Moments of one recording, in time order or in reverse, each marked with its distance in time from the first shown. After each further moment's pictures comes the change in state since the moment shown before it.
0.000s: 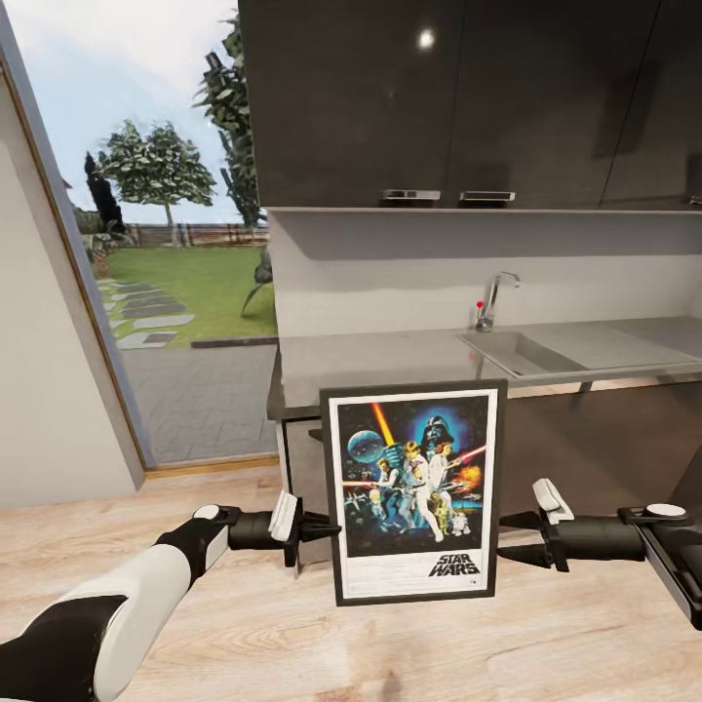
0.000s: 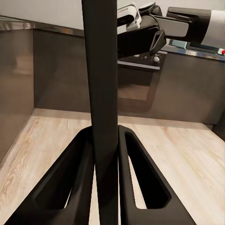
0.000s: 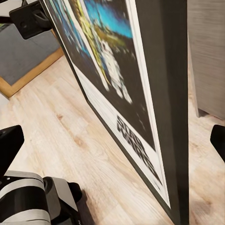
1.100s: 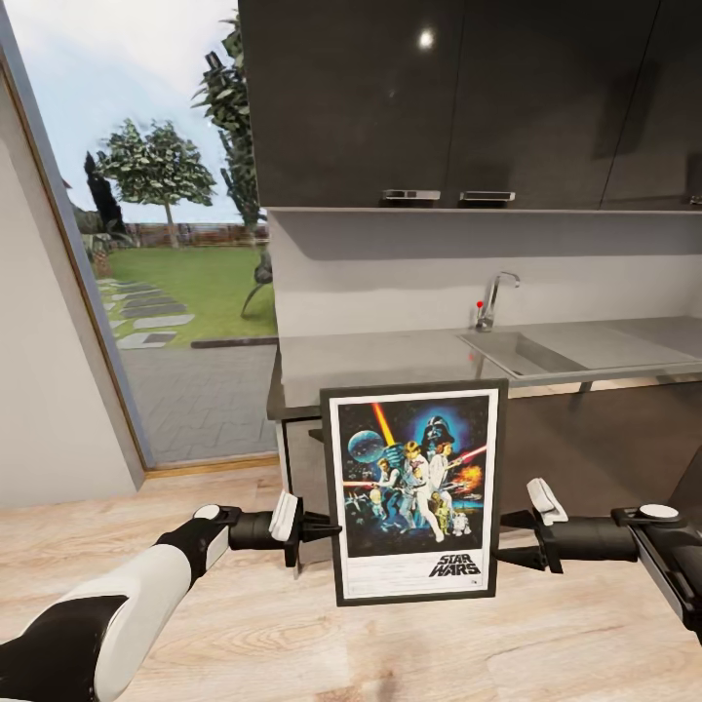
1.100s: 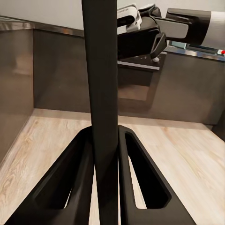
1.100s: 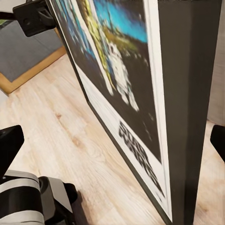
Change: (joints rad) left arm 0.000 -0.002 0.000 0.000 0.000 0.000 0.000; right arm 0.000 0.020 0.001 0.000 0.007 -0.046 0.000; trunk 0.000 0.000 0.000
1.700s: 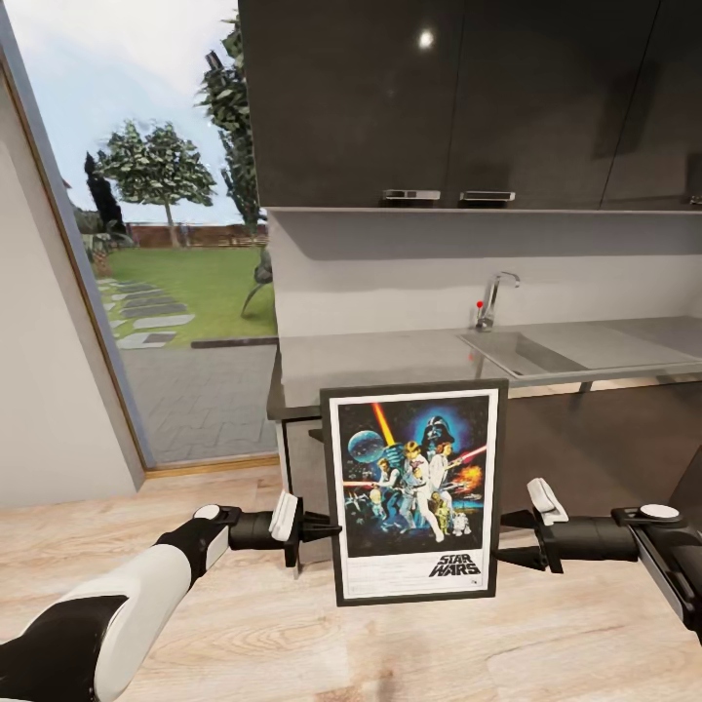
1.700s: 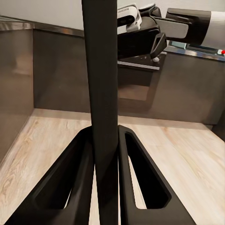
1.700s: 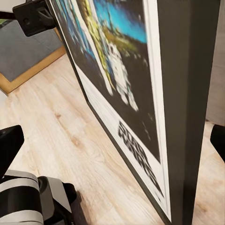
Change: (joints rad) left arm 0.000 0.000 0.000 0.000 0.000 0.000 0.000; right arm 0.000 -0.001 -0.001 0.000 0.000 -0.004 0.000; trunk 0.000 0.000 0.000
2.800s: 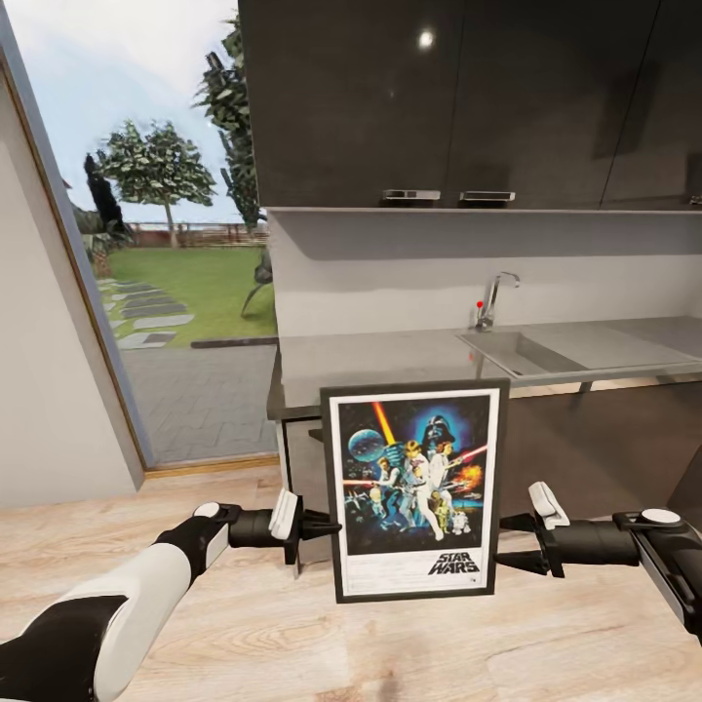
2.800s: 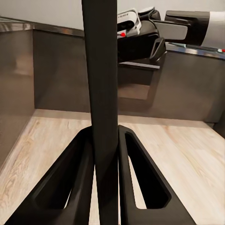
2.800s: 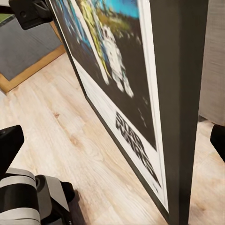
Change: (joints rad) left arm 0.000 0.001 -0.008 -0.016 0.003 0.002 0.000; right arm 0.000 -0.001 0.000 0.035 0.000 -0.040 0.000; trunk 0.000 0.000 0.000
